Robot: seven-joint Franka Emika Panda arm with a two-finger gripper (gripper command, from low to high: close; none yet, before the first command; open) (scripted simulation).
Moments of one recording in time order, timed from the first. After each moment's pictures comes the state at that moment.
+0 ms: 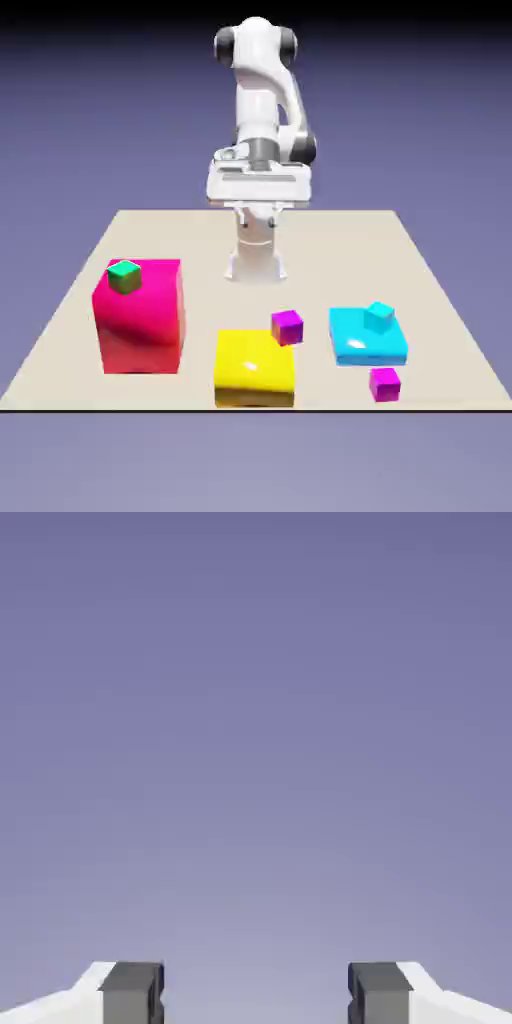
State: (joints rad) arm 0.04 -0.54 -0.01 -2.79 0.02 3.02 0.69
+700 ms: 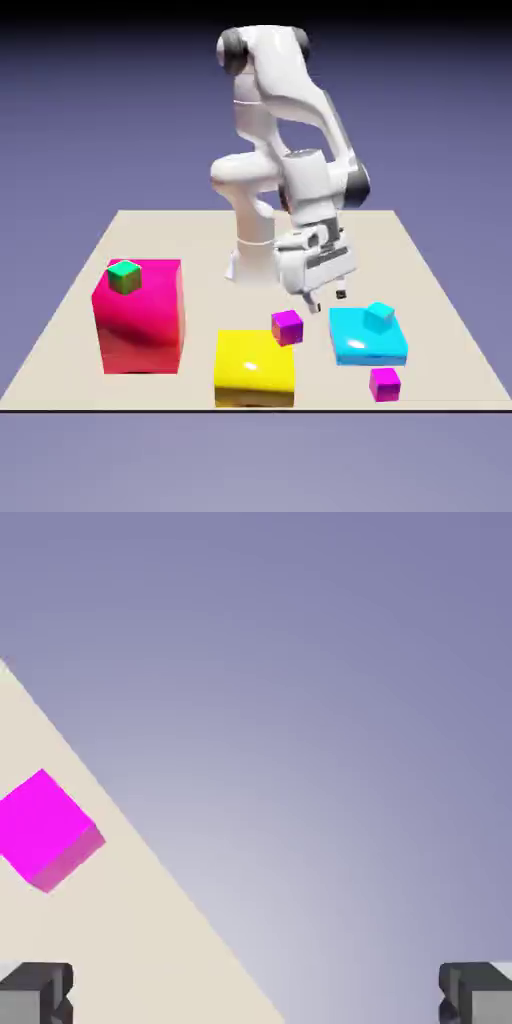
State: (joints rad) arm 0.46 0.05 -0.16 -2.42 0.34 2.77 -0.22
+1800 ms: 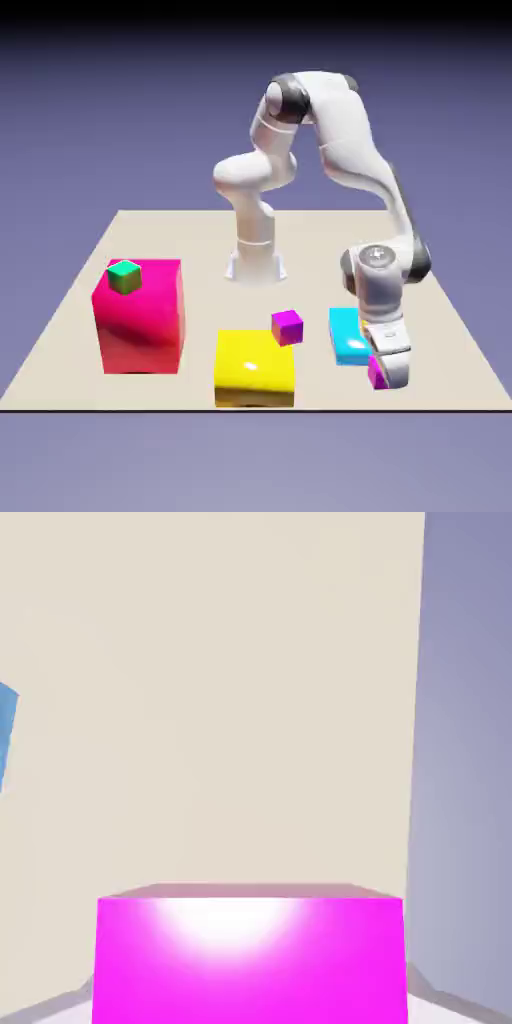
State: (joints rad) arm 0.73 0.46 -0.24 -2.16 0.54 2.61 -0.84
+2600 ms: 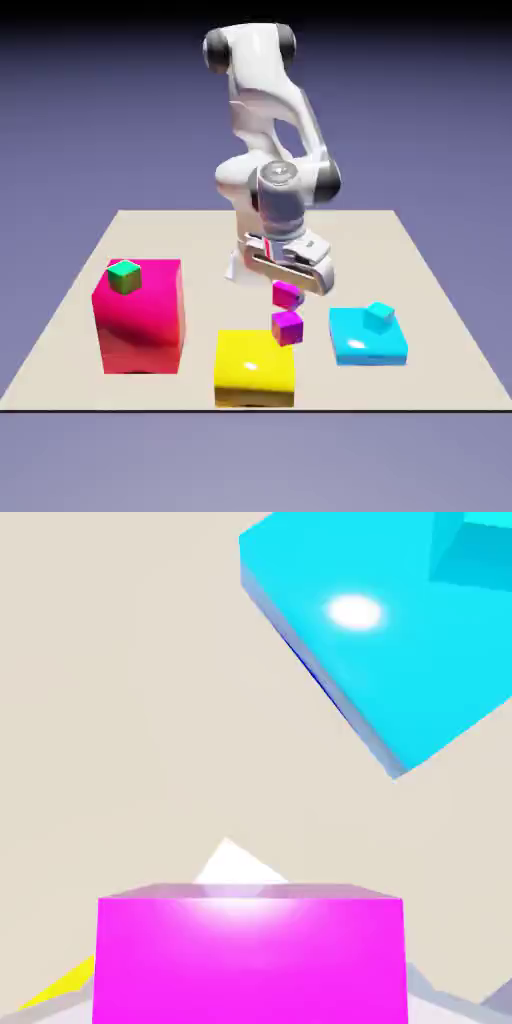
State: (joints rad) arm 0.77 -0.03 -0.64 -2.53 0.15 2.37 -1.71
